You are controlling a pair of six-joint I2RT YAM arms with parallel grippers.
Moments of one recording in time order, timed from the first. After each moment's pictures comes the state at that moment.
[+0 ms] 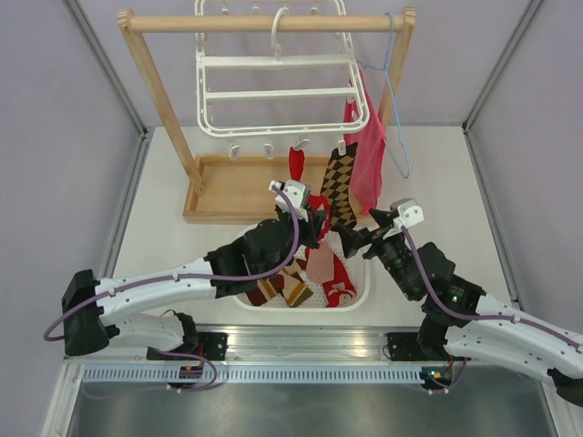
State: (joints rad) left arm -1.20 1.20 0.93 0.18 -0.57 -0.31; right arm 1.06 0.67 0.63 0.10 0.59 0.13
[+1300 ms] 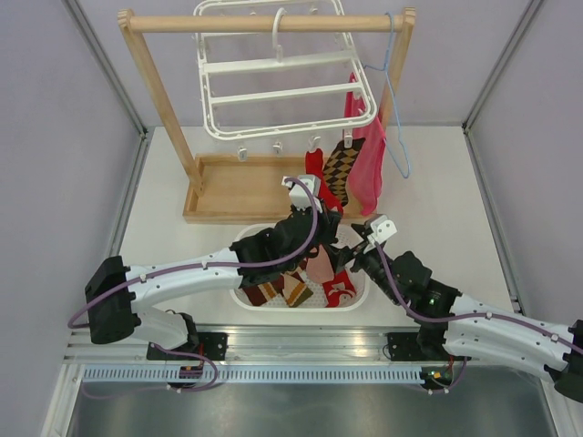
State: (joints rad) left arm -1.18 1.39 1.06 0.08 -0.59 -0.64; right arm 1.06 0.71 0.39 0.31 0.44 0.08
